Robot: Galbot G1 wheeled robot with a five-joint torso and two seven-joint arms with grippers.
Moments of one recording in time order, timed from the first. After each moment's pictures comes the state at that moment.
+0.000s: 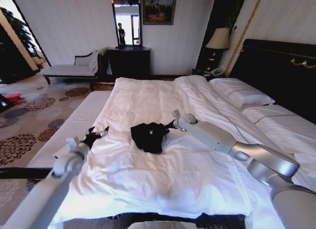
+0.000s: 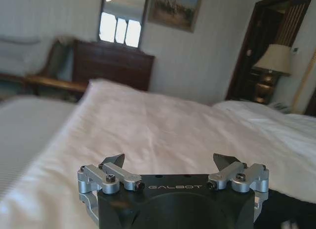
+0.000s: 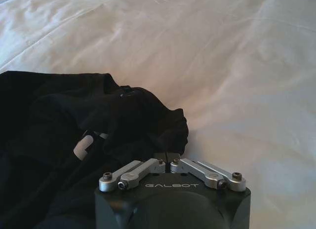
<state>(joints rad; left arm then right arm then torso) 1.00 -0.79 -0.44 -1.77 -1.05 0.33 -0.07 -0.02 1.01 -0.69 1.20 1.18 -0.71 0.07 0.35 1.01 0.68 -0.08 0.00</state>
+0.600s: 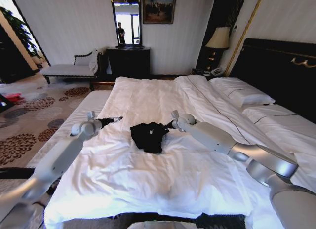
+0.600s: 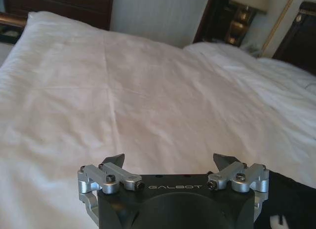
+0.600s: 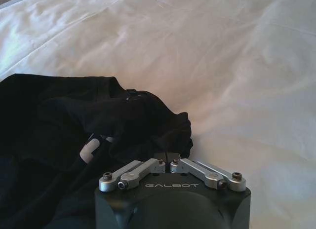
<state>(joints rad) 0.32 -0.86 0.08 -1.25 -1.11 0.58 0.11 -0.03 1.01 -0.67 1.21 1.17 -0.71 0.07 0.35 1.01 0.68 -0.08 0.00</state>
